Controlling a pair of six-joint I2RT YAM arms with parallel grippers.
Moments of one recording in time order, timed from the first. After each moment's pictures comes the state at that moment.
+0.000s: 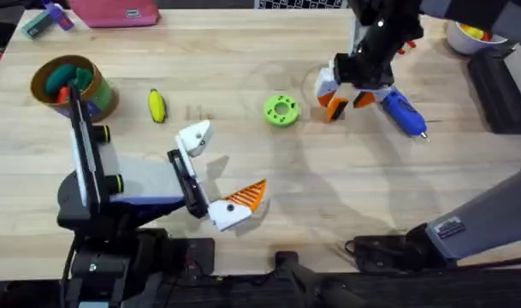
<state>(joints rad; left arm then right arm) -0.02 0.00 0.01 -0.12 1.11 0.05 0.27 1.82 1.46 -1.18 -0.02 0.36</state>
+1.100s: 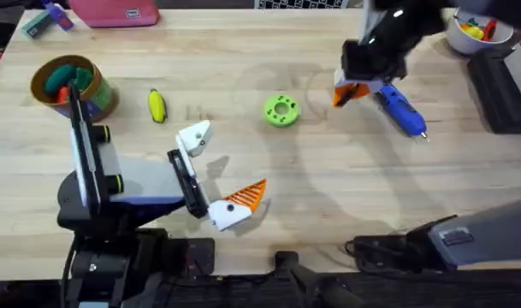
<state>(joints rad) -0.02 0.00 0.01 -0.12 1.11 0.05 0.30 1.68 1.45 -1.17 0.02 0.38</state>
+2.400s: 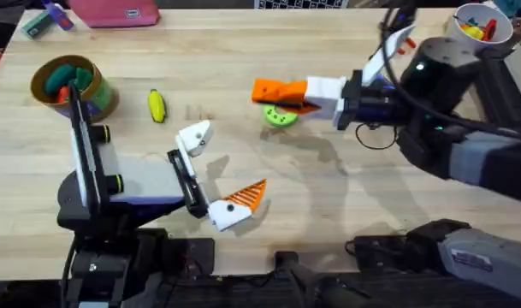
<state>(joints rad) -0.02 0.00 0.01 -0.12 1.11 0.05 0.28 1.27 0.46 0.59 -1.01 1.14</state>
